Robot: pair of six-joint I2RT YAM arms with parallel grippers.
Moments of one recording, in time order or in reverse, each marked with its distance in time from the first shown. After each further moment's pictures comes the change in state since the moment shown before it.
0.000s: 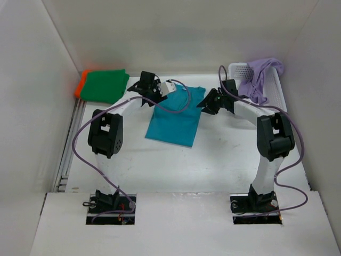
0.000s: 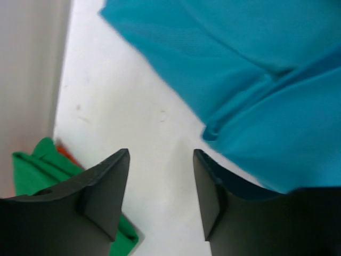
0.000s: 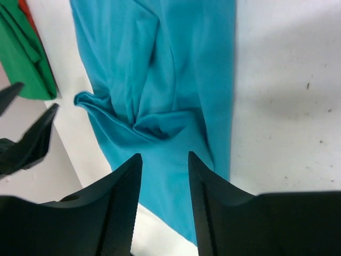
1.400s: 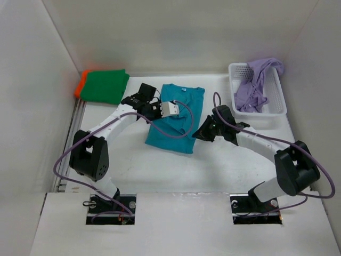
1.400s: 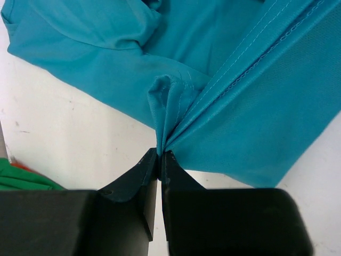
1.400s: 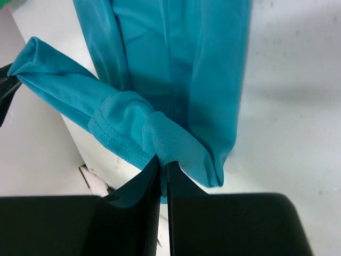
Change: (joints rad) left arm -0.101 -0.377 -0.280 -0.283 0.147 0.103; right arm 0.258 -0.464 -0.503 0.040 0.096 0.169
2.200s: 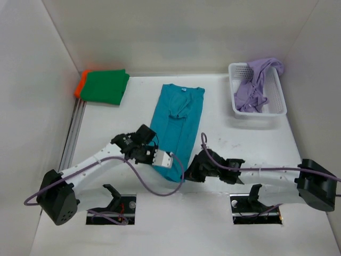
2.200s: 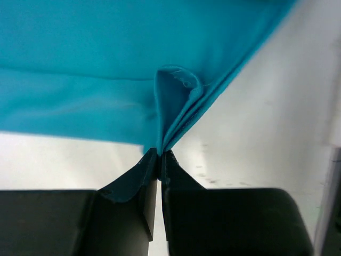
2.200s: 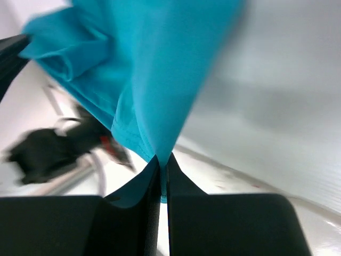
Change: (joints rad) left arm -0.304 -0.518 -0.543 -0.223 -0.094 0.083; right arm 0.615 -0.243 -0.363 0.127 0.240 0.378
